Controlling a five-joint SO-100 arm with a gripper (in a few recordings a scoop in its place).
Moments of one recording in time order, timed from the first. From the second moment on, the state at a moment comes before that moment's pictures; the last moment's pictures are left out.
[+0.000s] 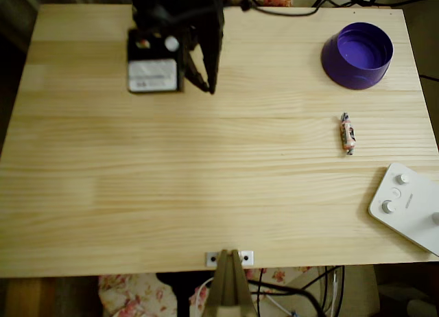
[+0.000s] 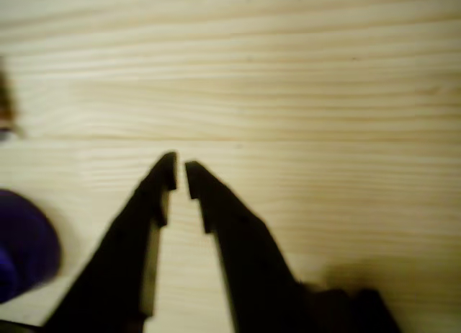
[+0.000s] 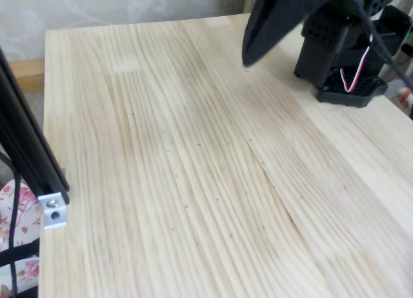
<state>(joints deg) -17.4 163.5 136.6 69.3 34.7</state>
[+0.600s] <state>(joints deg) -32.4 152.3 131.6 78.8 57.3</state>
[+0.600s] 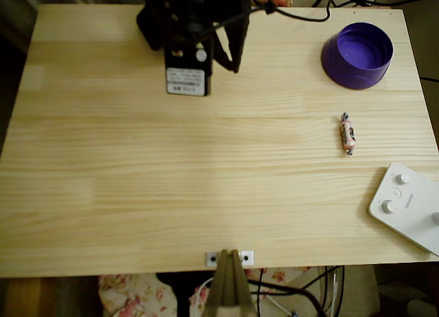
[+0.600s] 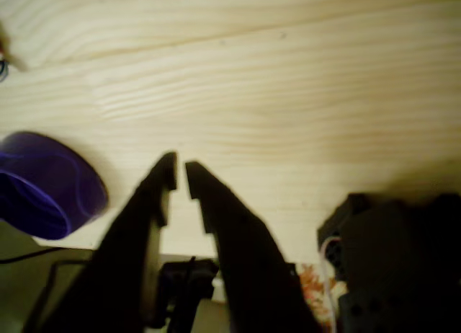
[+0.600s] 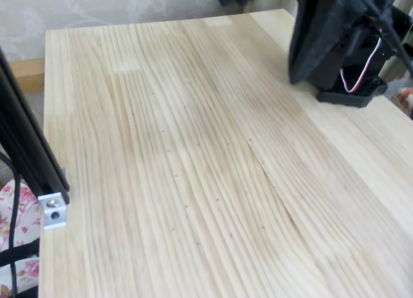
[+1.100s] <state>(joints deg) -38.5 138.3 127.3 77.3 68.2</state>
